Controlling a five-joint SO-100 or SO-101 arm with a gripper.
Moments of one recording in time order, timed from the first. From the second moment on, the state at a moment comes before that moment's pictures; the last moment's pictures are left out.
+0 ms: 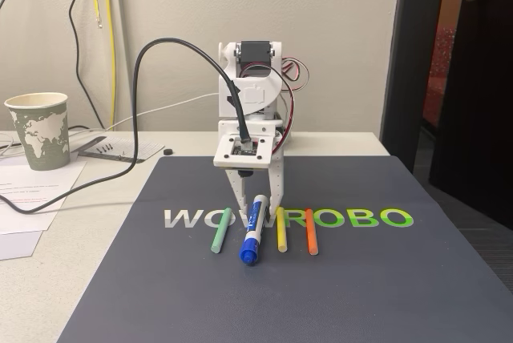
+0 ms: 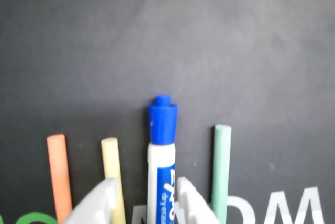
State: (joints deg) arm -9.8 27.8 1.8 95.1 -86.4
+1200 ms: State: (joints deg) arm -10.0 27.1 1.8 102.7 -77.7
